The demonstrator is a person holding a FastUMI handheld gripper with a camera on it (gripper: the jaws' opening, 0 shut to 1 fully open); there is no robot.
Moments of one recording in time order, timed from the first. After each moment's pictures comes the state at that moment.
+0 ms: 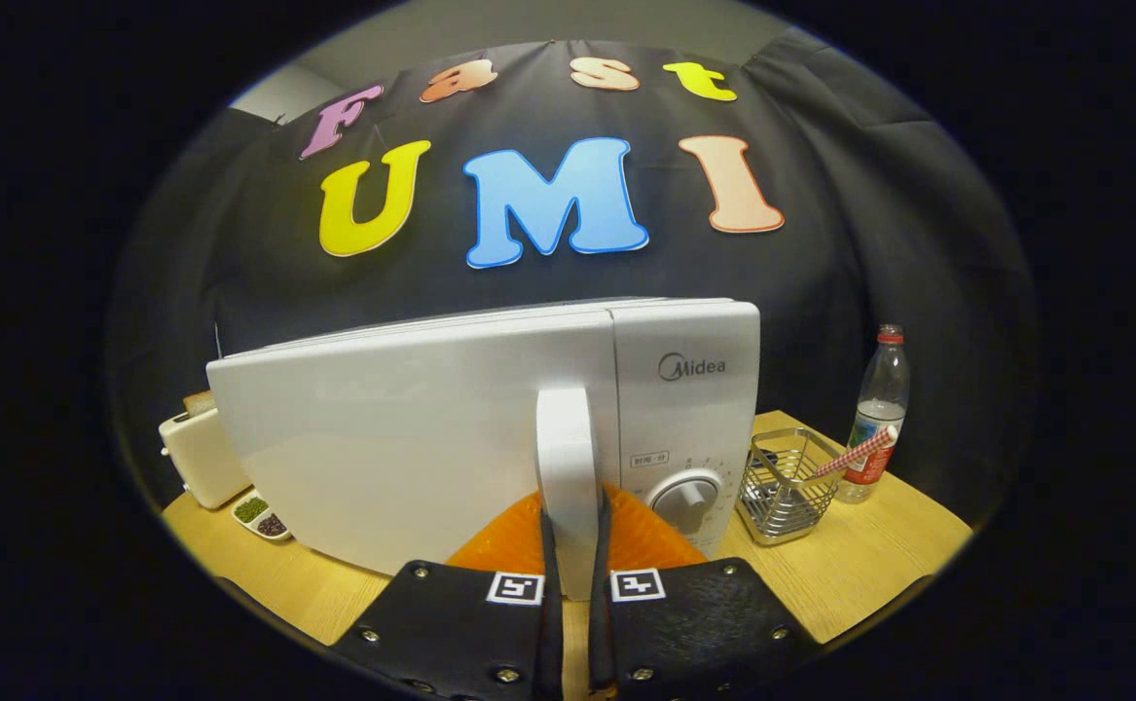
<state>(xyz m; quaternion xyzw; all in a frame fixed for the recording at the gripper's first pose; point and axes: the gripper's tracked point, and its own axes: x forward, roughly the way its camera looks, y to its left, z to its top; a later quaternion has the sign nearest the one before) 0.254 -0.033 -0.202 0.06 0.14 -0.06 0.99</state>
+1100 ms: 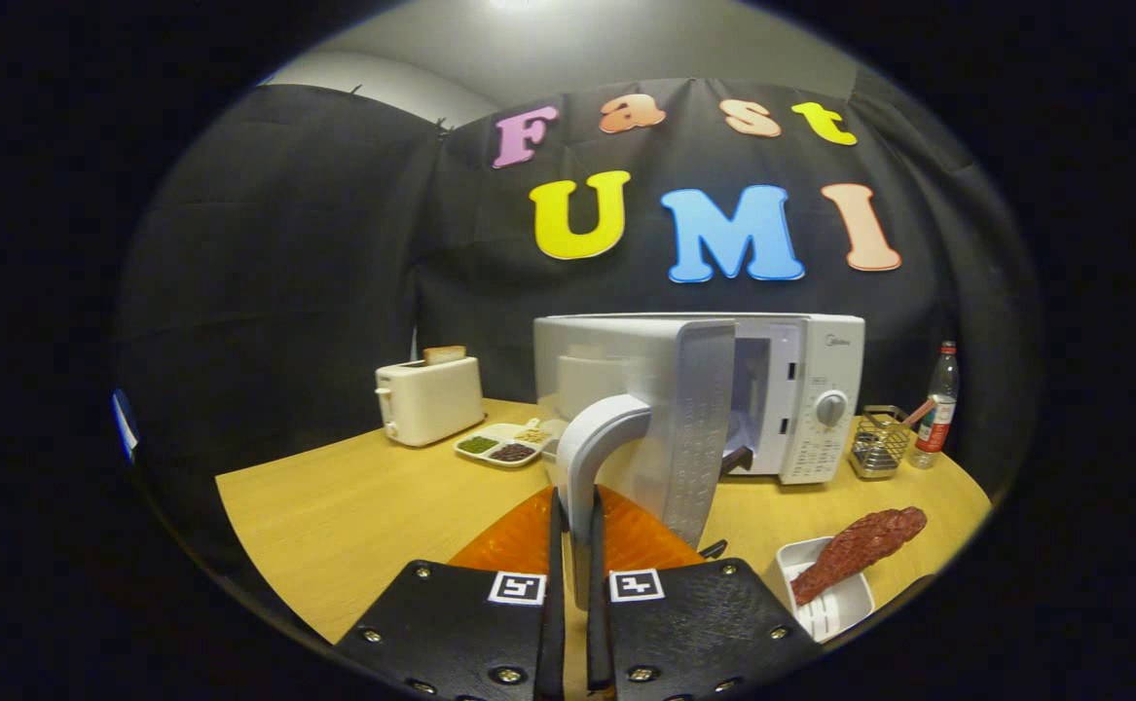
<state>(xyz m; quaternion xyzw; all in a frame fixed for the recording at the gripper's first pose) 0.039 0.181 -0.182 0.01 0.10 0.17 0.98</state>
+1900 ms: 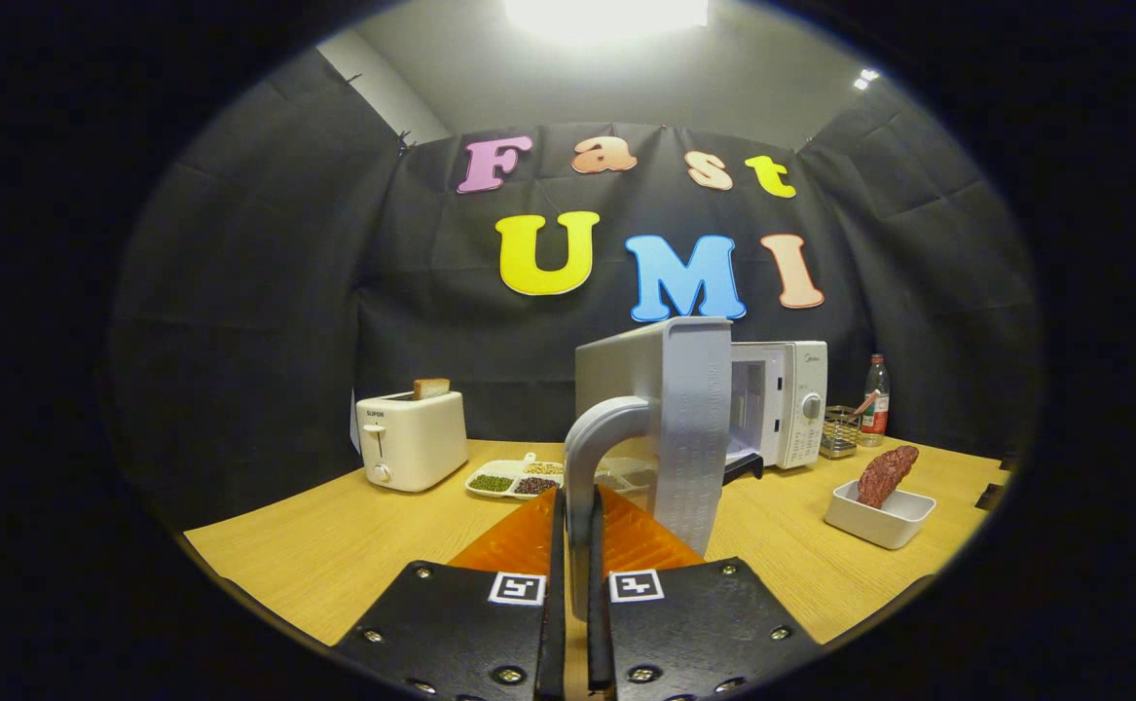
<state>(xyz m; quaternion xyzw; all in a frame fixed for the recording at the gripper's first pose) 0.032 0.312 -0.177 0.02 0.03 -0.04 1.00</state>
